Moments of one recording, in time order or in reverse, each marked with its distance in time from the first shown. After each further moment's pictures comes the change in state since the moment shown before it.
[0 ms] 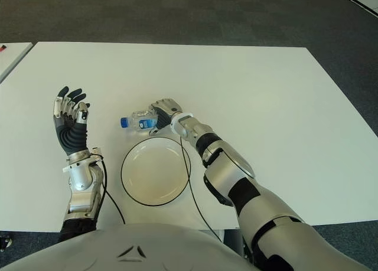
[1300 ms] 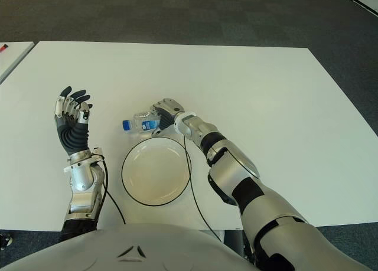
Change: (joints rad) left arm 0.004 0.000 -0.018 -0.009 0.000 -0.001 0.000; right arm 0.002 -0.042 -0.006 -0.013 0.007 -0.081 0.028
